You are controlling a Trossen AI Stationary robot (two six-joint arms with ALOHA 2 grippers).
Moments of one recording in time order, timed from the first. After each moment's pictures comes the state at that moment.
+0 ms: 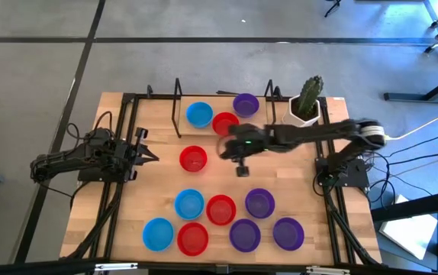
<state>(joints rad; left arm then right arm) 0.22 0.01 0.14 0.02 0.44 0.23 -0.03 1.55 1.21 -0.29 -0.06 -0.27</state>
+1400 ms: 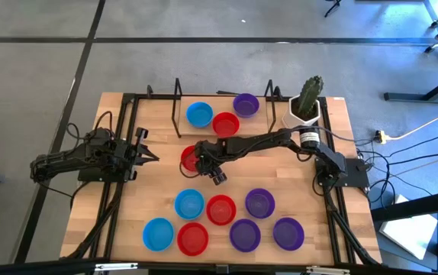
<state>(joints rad) 0.22 0.01 0.14 0.02 0.44 0.23 -0.04 2.18 1.65 -0.44 -0.05 -0.60</state>
